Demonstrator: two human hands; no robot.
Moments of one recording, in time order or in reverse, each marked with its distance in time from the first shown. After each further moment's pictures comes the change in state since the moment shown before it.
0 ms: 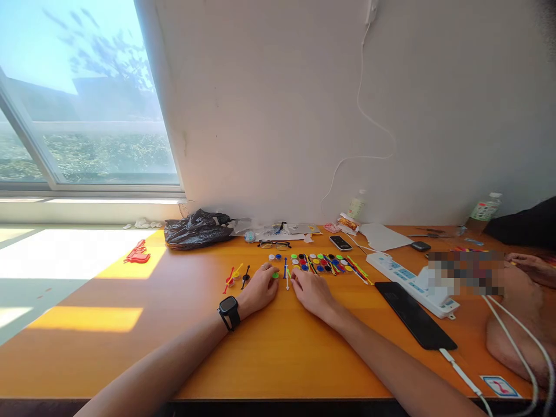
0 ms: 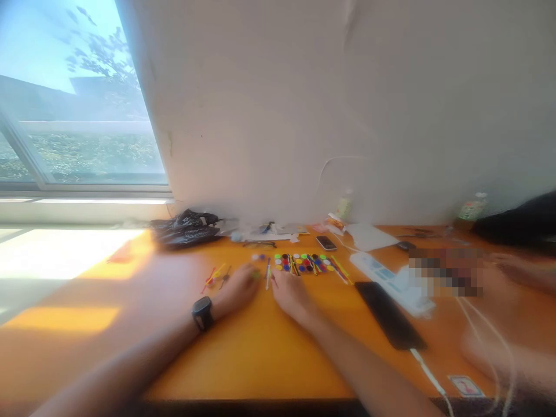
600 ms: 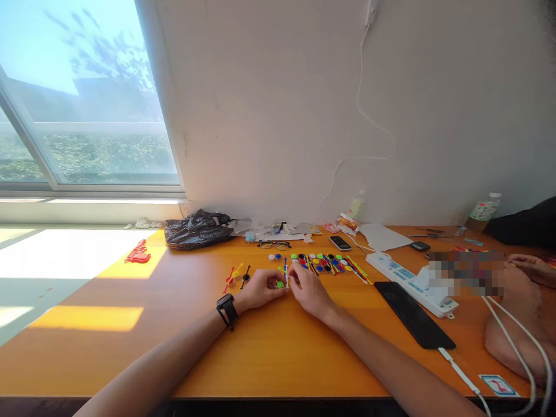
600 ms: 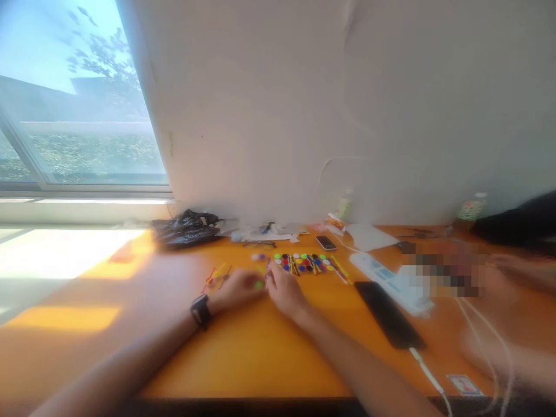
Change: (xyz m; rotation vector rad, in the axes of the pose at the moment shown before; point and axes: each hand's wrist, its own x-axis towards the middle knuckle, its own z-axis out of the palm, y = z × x) left_hand 0.001 0.011 -0.015 -0.305 -0.232 -0.116; right_hand -0.001 -0.010 -0.001 0.351 0.151 -0.106
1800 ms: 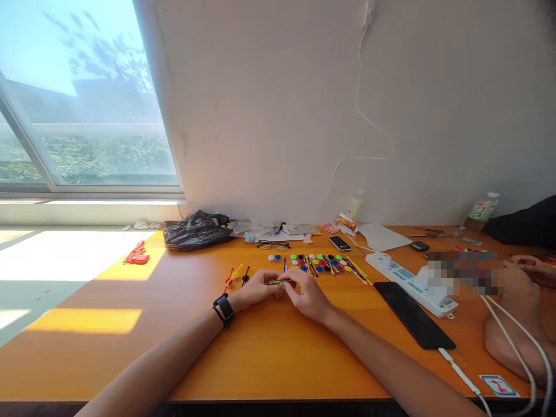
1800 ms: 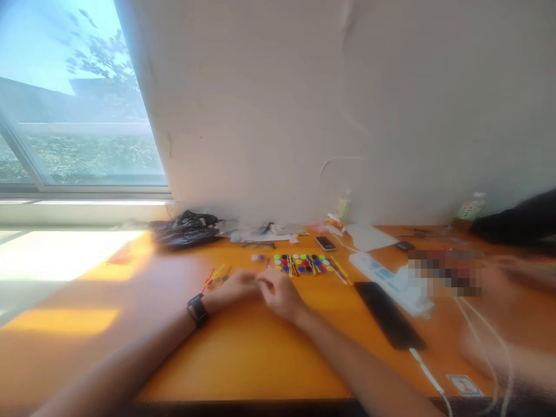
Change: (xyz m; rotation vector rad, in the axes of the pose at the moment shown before) left_hand -0.008 0.057 -0.019 -0.336 -0.105 -0.205; right_hand -0.003 0.000 0.006 0.319 0.071 -0.243
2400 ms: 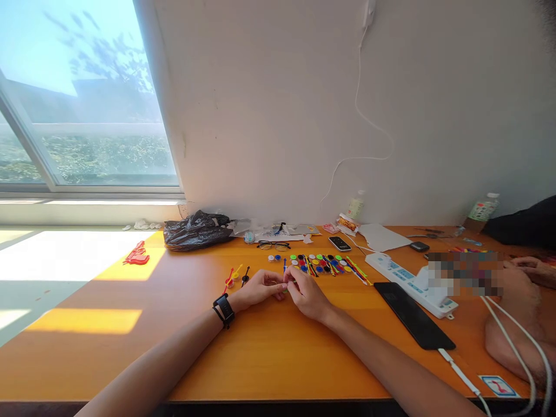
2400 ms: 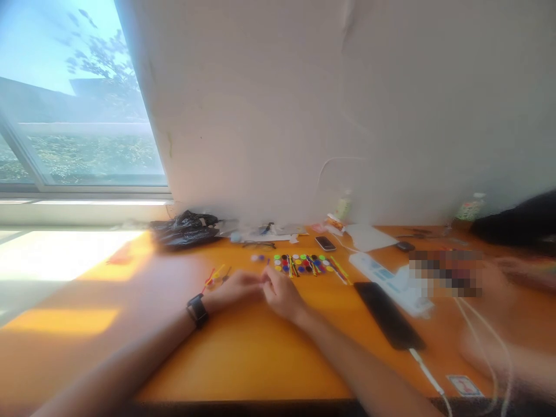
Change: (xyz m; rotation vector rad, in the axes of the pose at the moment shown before) left_hand 0.007 -0.023 -0.001 -0.076 -0.038 0.044; right_hand -0.001 0.000 -0.003 -0.076 -0.060 0.148
